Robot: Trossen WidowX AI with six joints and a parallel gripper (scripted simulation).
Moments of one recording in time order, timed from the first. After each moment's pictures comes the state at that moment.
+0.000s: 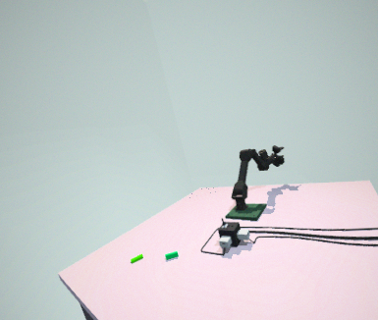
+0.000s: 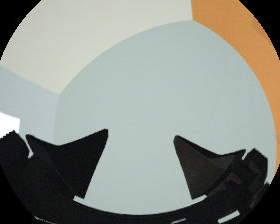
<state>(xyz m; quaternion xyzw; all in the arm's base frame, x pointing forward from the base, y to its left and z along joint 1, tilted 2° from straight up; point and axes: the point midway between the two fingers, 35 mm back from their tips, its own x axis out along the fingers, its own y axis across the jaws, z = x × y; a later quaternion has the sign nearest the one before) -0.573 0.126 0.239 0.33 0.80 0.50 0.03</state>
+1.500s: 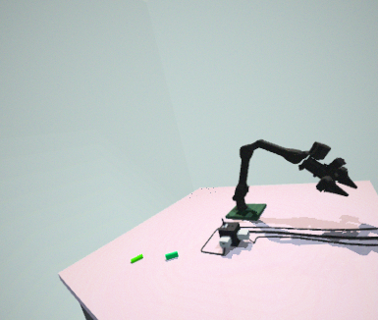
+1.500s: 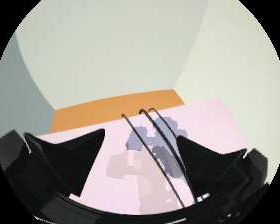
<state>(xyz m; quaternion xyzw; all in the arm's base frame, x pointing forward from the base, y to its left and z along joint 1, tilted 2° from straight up) 0.065 0.519 0.154 -0.18 0.26 0.54 0.78</state>
